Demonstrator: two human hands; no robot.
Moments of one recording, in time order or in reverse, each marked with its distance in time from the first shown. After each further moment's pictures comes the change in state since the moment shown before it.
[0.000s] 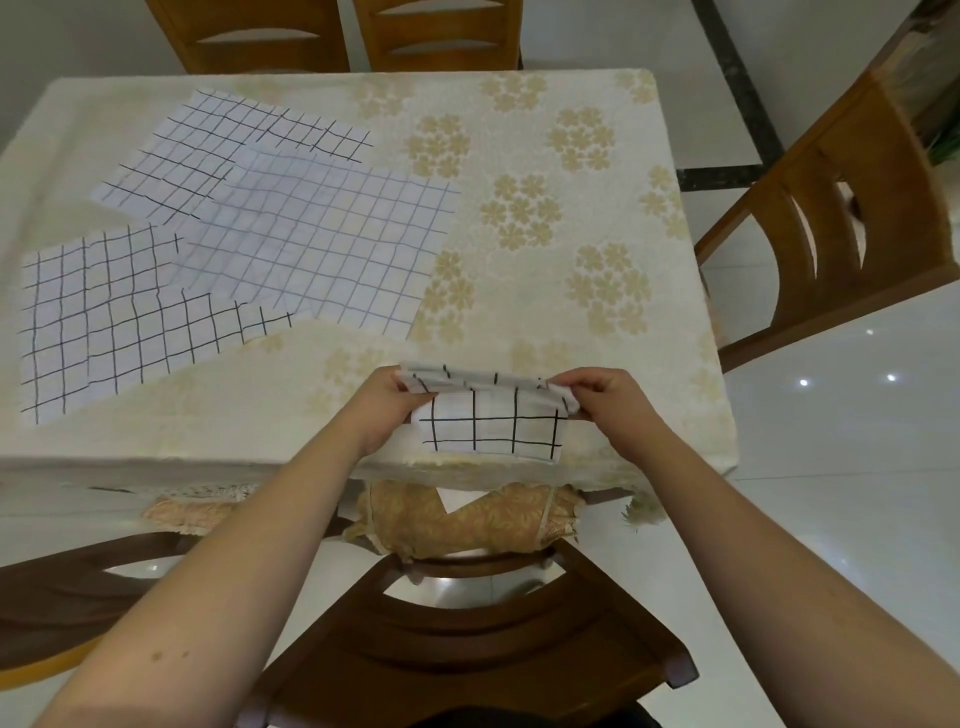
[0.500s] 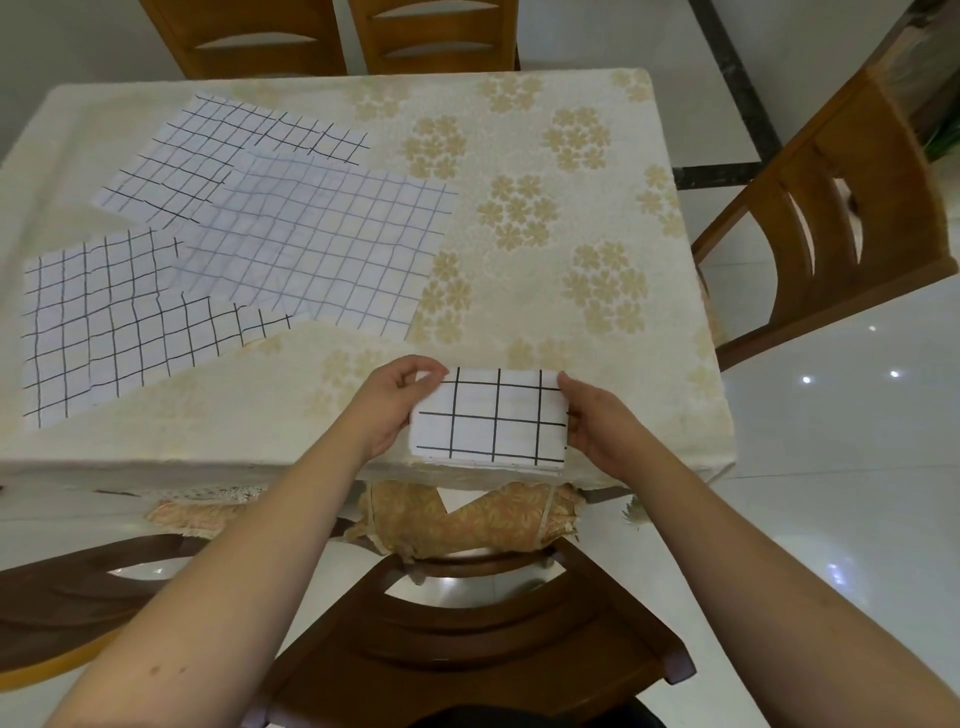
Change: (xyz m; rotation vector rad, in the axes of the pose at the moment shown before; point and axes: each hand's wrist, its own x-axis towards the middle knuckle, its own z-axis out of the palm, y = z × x) left_hand -0.003 0.006 0.012 -0.192 0.048 -0.009; right_hand -0.002 0.022 0.009 0.409 -0.101 0.258
